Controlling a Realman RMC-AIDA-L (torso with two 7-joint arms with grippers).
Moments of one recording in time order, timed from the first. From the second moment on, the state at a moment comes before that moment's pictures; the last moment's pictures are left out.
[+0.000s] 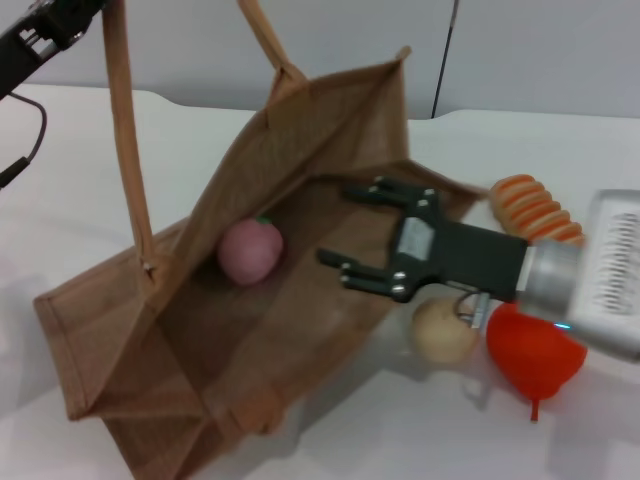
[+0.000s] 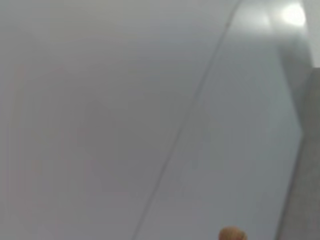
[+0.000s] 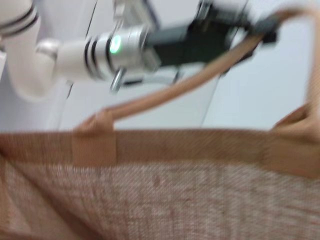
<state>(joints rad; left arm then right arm) -0.58 -1.89 0.62 0.26 -1.89 -1.72 1.72 0.77 2.03 0.60 0.12 0.13 1.30 -2.81</state>
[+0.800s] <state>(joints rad) -0.58 -1.95 0.51 0.21 -1.88 -1.45 1.97 0.57 2.04 1.06 0.01 0.19 1.52 -2.79</state>
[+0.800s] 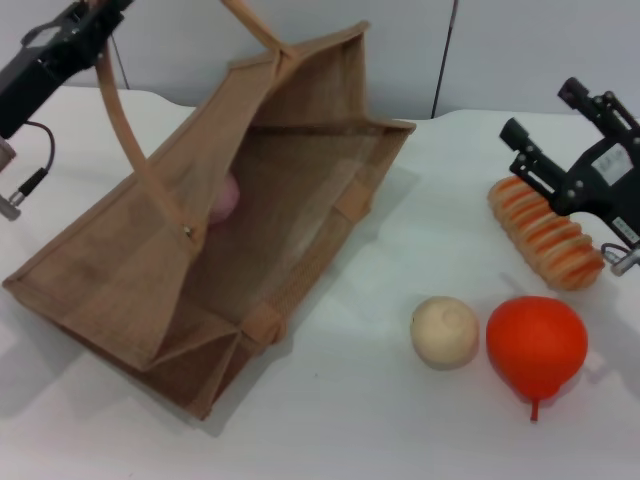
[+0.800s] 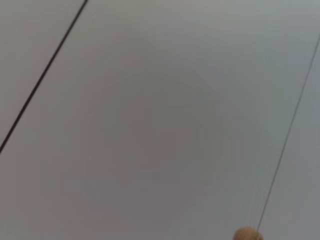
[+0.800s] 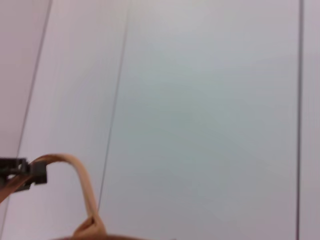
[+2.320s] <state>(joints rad) -0.64 -2.03 0.48 0.09 -1.85 -1.32 2.51 0.56 2.04 1.08 0.01 0.29 1.43 -2.77</state>
